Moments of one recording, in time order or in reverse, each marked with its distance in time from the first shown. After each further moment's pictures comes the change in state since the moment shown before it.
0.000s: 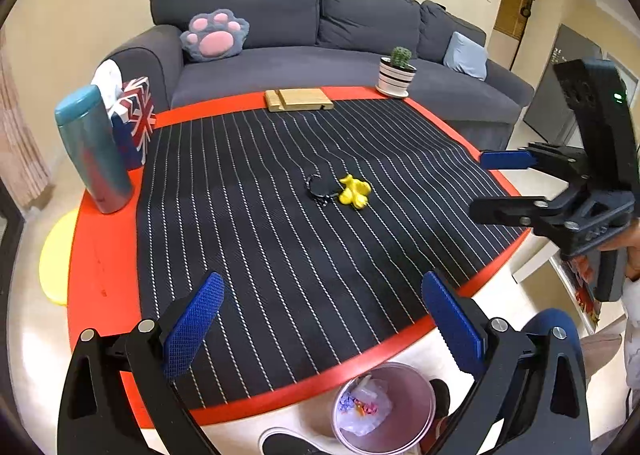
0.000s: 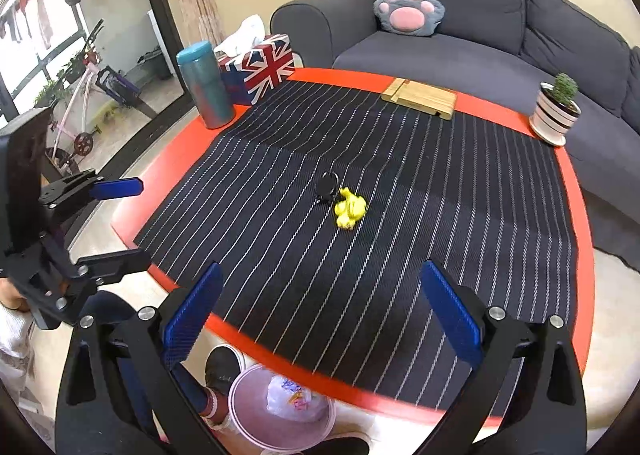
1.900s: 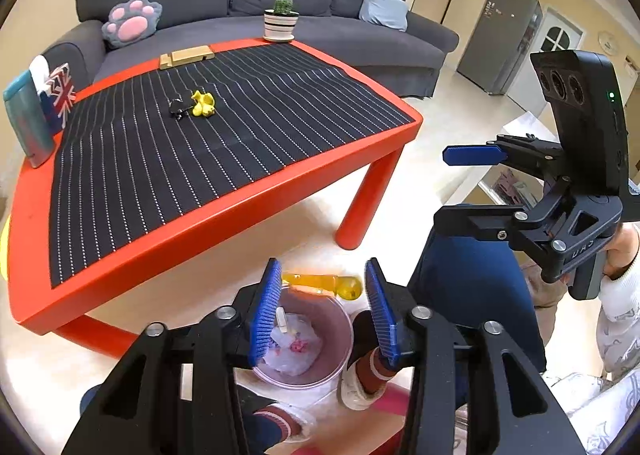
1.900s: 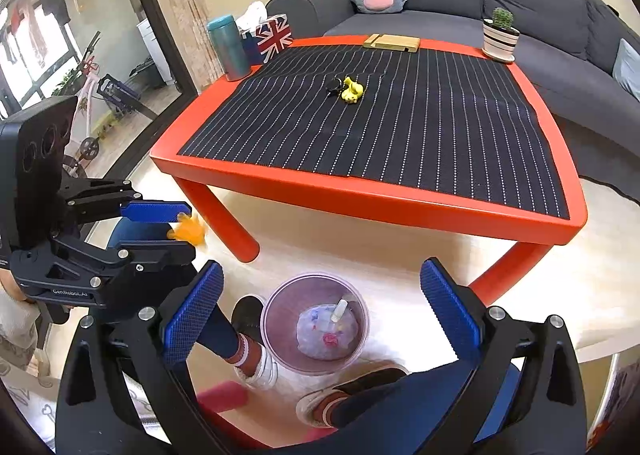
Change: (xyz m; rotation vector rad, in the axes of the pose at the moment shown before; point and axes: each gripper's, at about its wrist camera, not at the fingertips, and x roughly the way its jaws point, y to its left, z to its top) left arm -0.040 -0.118 -0.106 0.141 0.110 -0.194; right arm -0.098 0.045 -0.176 0.123 -0.015 -0.015
